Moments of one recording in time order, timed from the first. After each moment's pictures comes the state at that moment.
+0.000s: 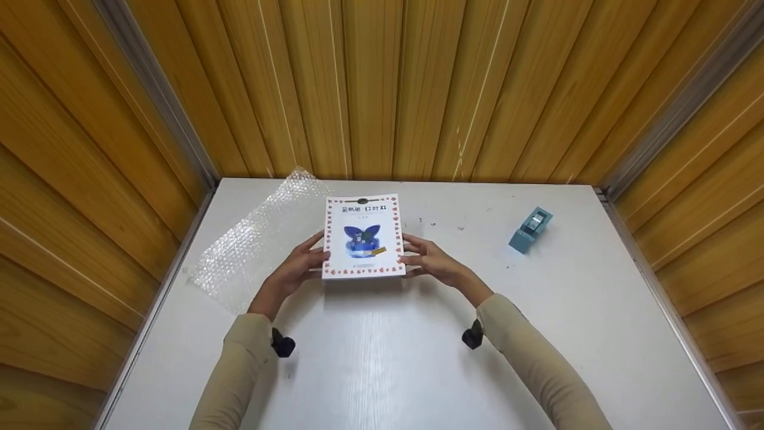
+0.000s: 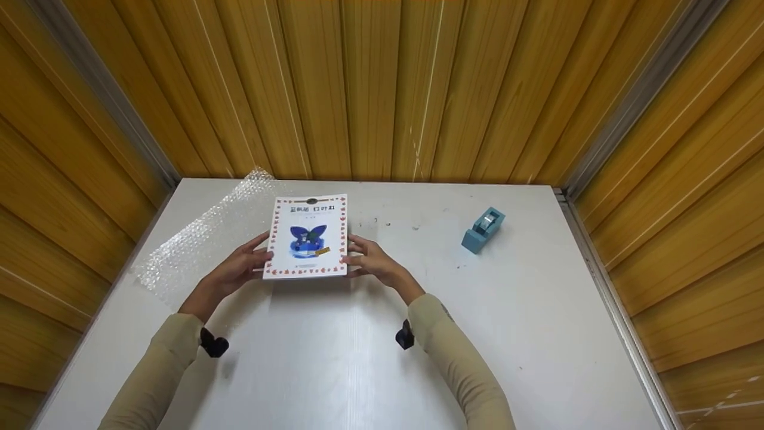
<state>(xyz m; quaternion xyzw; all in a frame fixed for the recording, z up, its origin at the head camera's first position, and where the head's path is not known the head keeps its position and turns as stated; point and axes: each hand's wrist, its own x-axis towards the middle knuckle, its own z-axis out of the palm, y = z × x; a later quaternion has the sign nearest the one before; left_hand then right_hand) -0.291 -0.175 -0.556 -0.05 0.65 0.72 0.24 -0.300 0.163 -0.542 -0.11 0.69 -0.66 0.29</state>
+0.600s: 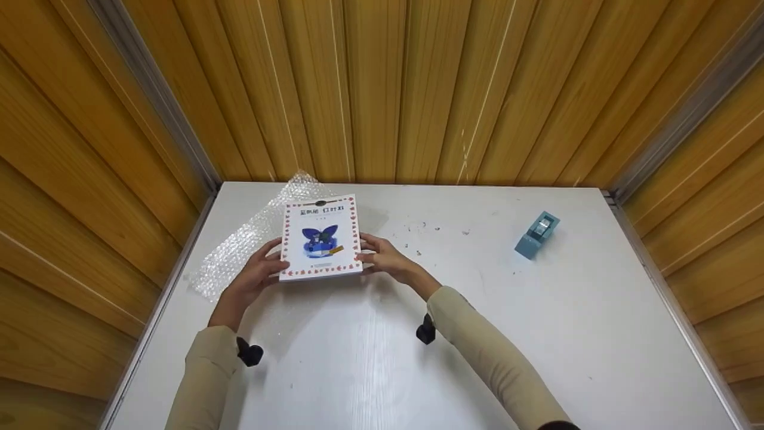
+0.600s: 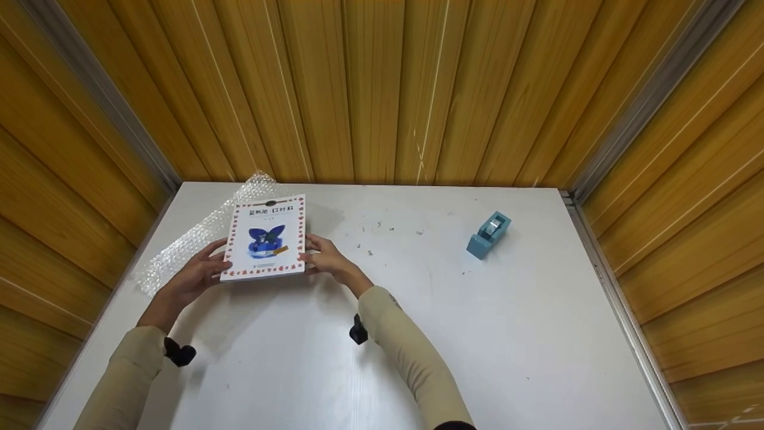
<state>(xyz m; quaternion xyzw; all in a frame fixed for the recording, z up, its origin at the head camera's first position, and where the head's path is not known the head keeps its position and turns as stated) -0.290 -0.261 -0.556 -0.10 0.67 0.71 0.20 -0.325 0.060 -0.546 -0.10 0.68 -0.66 0.29</state>
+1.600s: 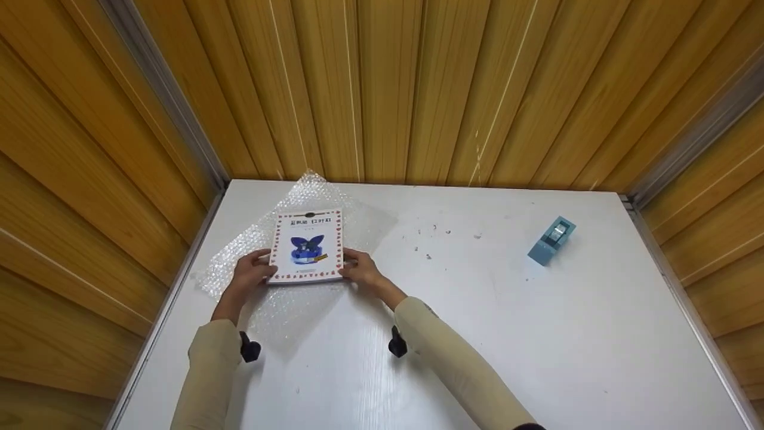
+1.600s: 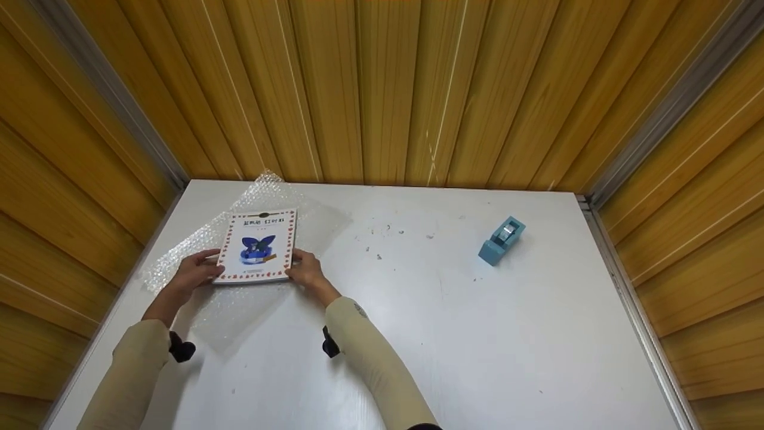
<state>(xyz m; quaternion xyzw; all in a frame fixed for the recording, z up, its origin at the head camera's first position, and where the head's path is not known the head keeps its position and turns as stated) -0.304 -0.292 -0.582 -0.19 0.78 0.58 0.13 -0.325 -0.011 -0.589 -0.12 0.74 -0.63 0.20</state>
